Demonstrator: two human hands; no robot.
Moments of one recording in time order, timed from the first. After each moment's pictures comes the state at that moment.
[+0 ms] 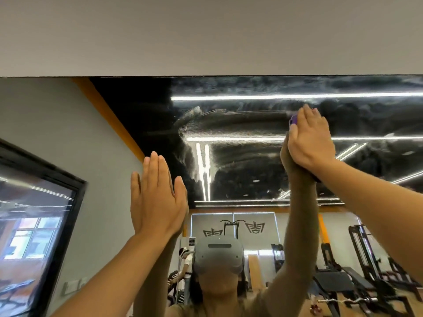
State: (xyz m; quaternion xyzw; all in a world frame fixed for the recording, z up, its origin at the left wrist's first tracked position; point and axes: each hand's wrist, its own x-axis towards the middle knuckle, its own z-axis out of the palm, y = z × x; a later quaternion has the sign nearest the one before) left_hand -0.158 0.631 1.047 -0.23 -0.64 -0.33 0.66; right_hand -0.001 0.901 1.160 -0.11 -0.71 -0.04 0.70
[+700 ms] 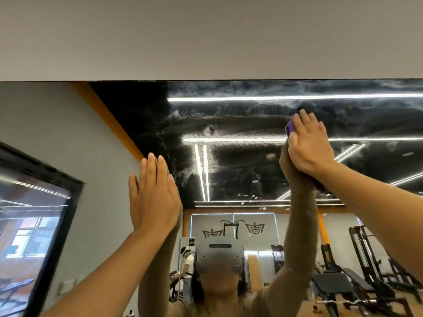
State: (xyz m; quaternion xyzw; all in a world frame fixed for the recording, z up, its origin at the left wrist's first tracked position) left_hand -0.134 0.675 1.056 -0.20 -0.66 -0.32 0.65; right_hand 0.025 0.956 1.160 -0.10 -0.73 -0.05 0.68
